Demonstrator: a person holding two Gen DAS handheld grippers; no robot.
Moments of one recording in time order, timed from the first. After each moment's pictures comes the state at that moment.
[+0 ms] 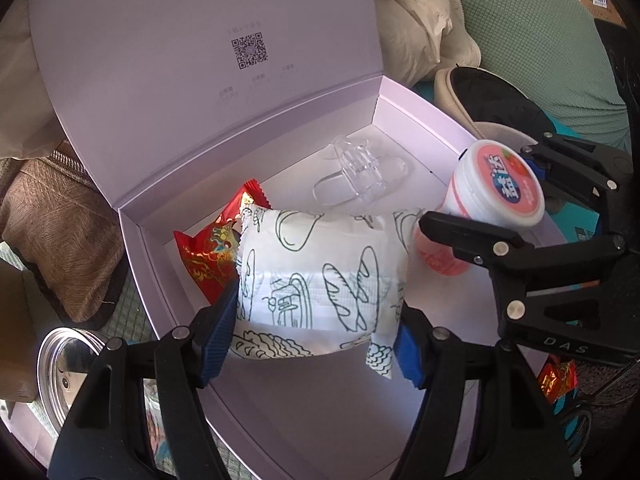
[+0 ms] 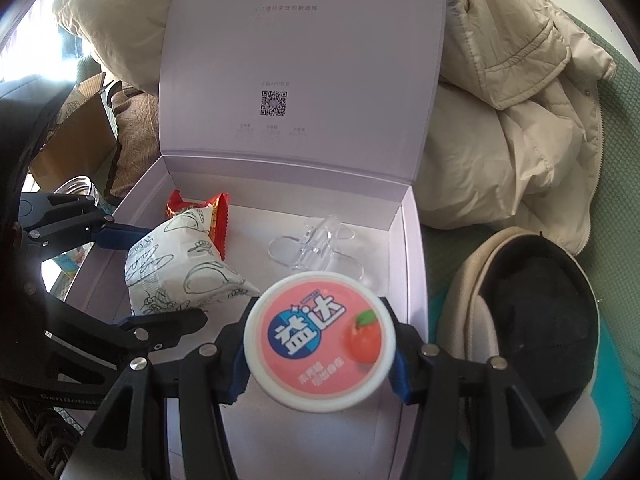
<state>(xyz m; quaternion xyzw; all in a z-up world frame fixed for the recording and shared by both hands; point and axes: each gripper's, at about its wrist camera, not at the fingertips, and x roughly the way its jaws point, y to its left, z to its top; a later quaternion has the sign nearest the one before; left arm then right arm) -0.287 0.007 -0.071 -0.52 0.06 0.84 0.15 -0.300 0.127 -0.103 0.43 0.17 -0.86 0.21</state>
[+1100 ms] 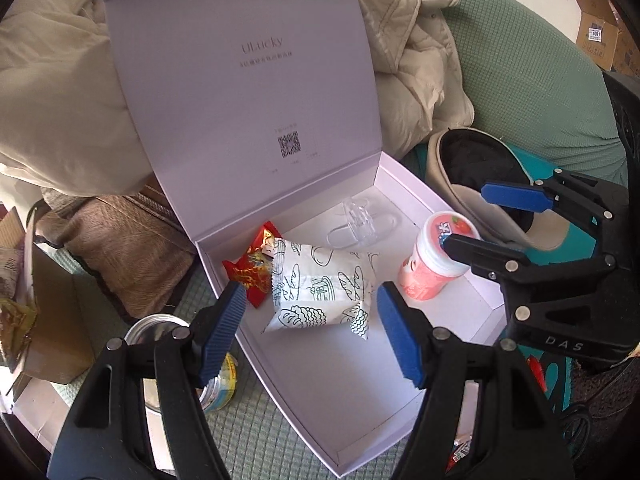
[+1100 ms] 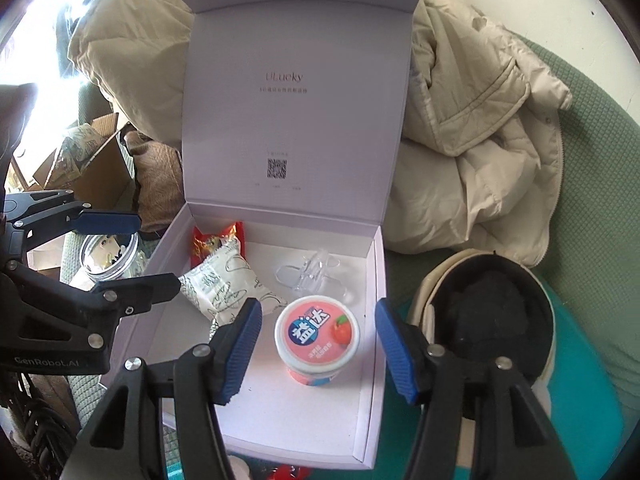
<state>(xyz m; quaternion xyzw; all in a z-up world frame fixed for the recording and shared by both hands) -0.258 -0.011 0.007 -0.46 0.04 0.88 0.11 -0.268 0.131 -0.027 0.40 0.15 -0.88 0.20</state>
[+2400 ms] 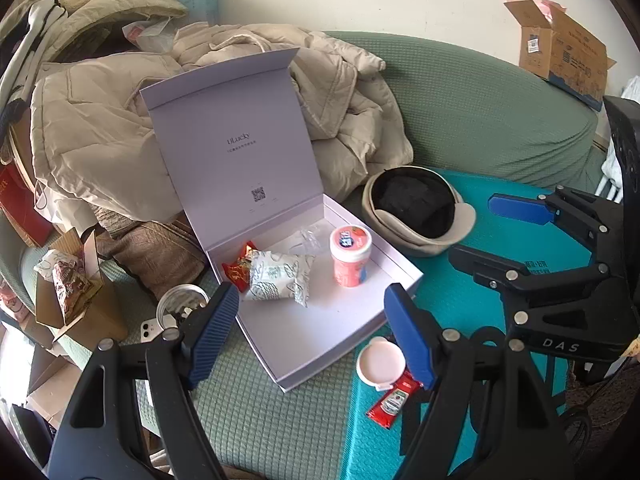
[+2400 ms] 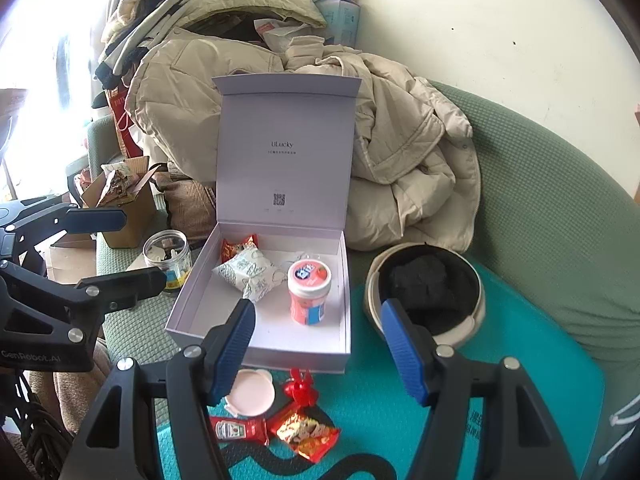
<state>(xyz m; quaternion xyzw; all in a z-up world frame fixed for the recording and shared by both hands) -0.119 0.029 0.098 -0.37 0.06 0.92 0.12 -0.127 0.188 0.044 0.33 0.12 -0.92 0.16</state>
